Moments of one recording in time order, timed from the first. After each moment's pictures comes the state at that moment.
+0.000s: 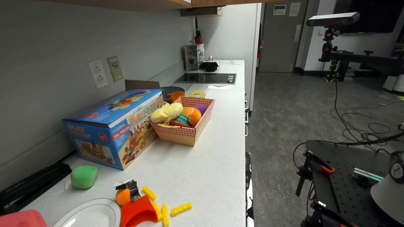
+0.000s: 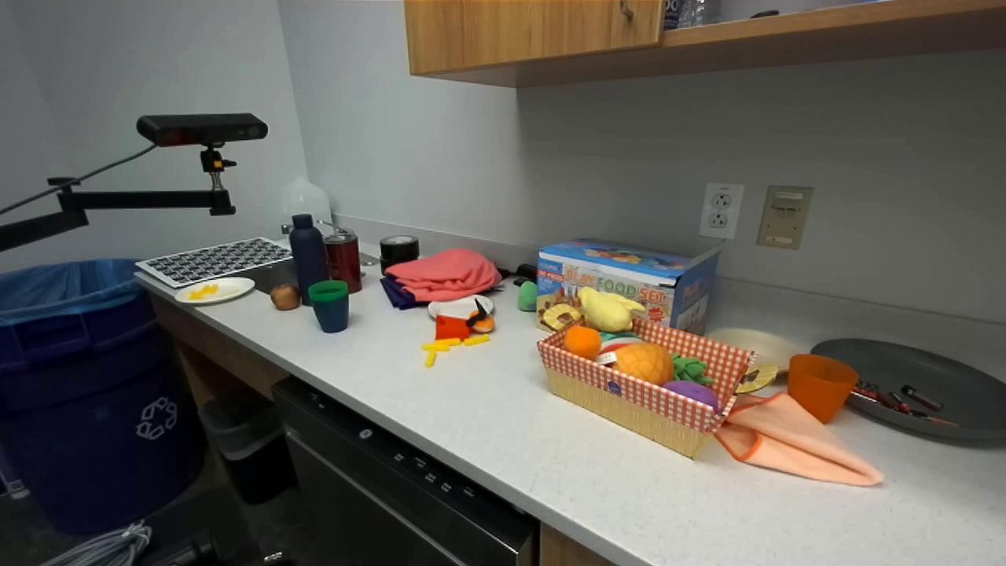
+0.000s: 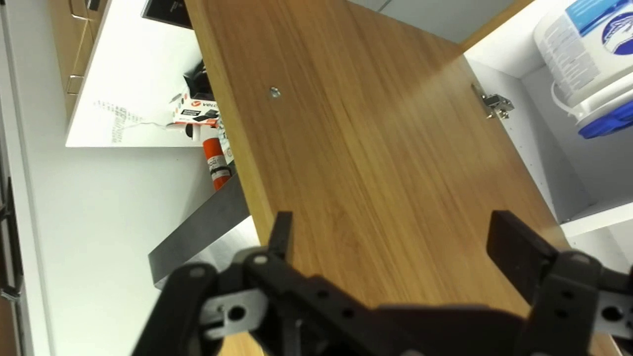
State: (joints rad) arm -0.36 -0.13 -0.66 -1.24 0.46 1.98 -0.20
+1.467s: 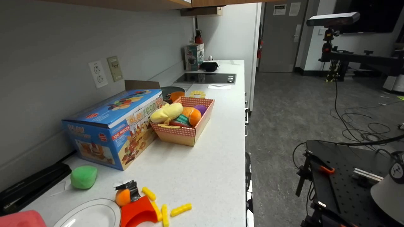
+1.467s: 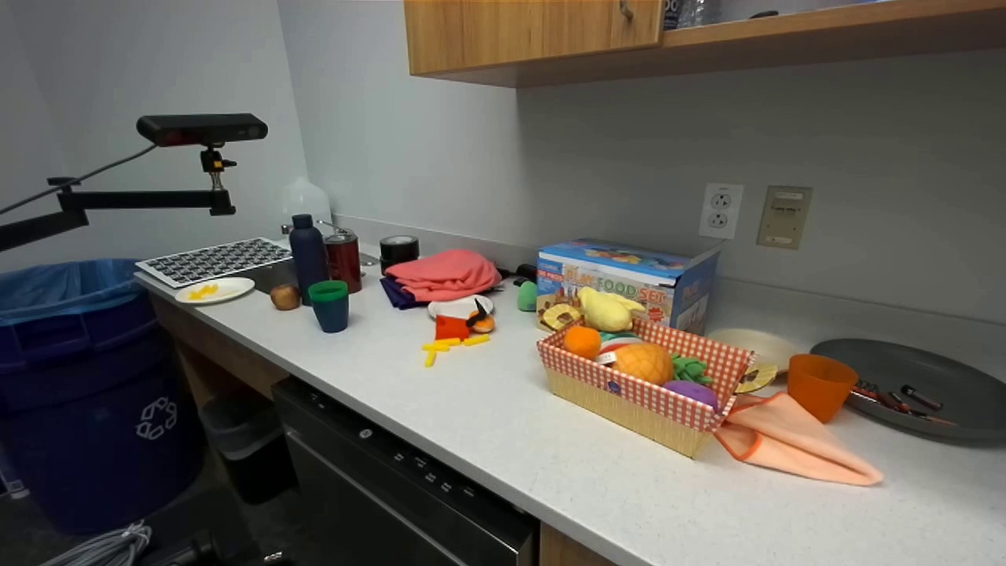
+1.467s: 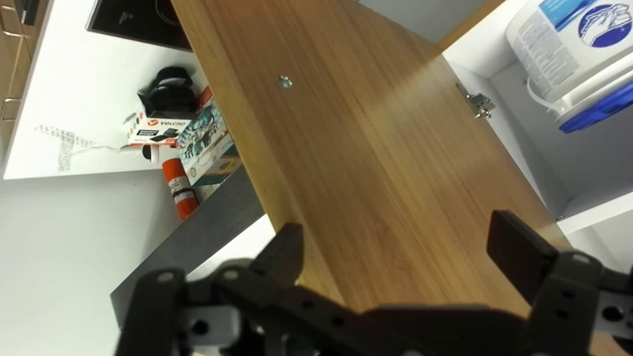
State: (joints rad) arm -0.46 0.06 -0.76 -1.11 0.81 1.85 -0.32
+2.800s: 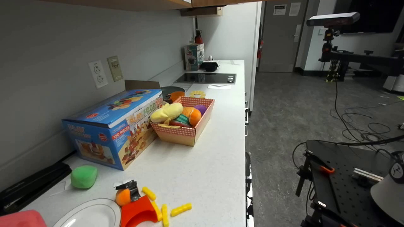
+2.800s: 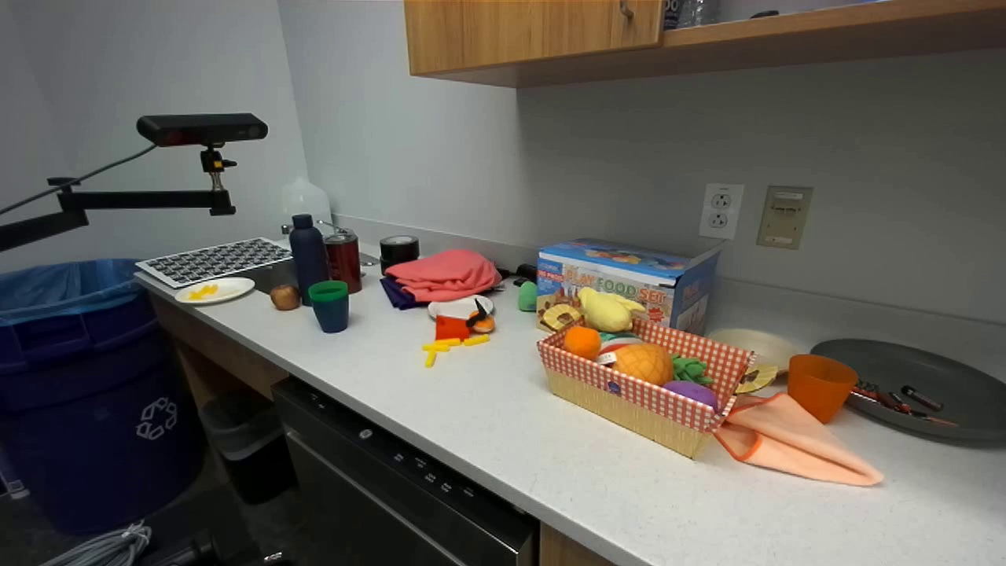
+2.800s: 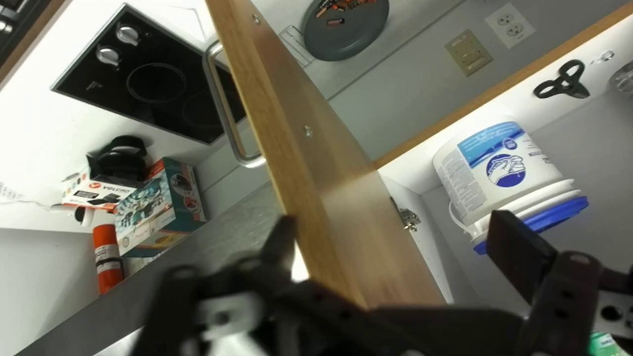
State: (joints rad) arm -0.55 0.06 -0.71 -1.02 0.81 1.51 -0.45
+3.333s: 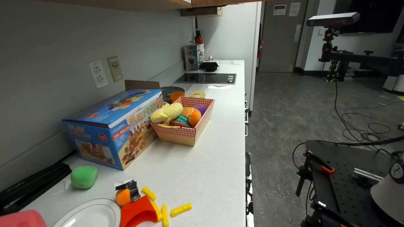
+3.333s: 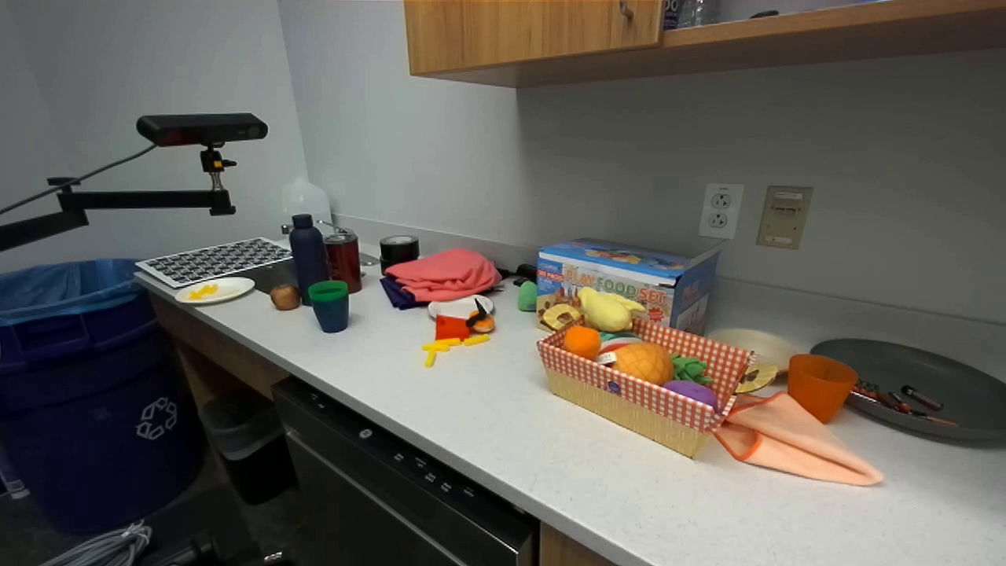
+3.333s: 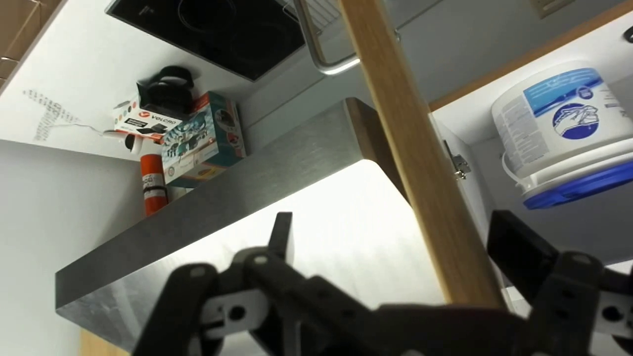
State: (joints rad) arm -0.60 0.10 -0.67 -0.99 0.80 1.68 -0.50
